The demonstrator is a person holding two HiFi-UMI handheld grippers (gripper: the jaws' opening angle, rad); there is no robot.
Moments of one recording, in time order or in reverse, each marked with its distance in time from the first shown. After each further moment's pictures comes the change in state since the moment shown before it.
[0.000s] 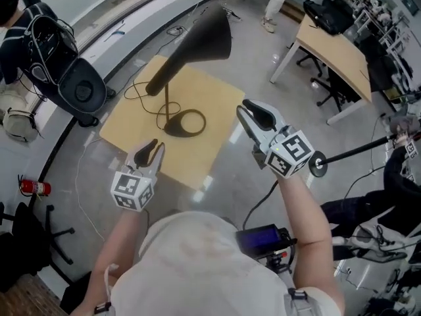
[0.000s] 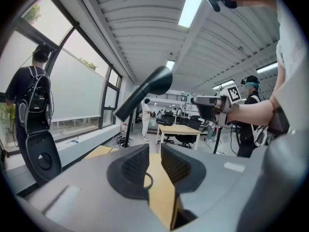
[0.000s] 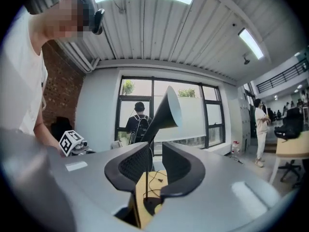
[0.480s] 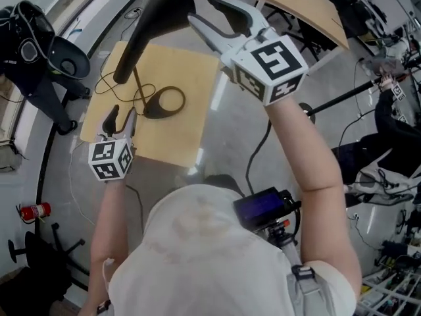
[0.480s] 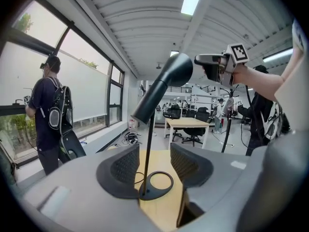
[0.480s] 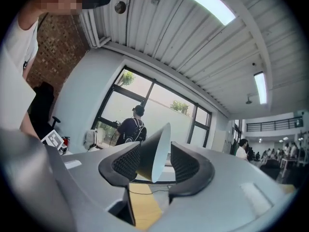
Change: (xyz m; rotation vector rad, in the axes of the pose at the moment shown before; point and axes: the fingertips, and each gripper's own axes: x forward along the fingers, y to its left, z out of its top) left arm 0.047 0.071 0.013 0.049 0.083 0.095; right arm 0.076 -0.017 0.136 -0.335 -0.049 -0.199
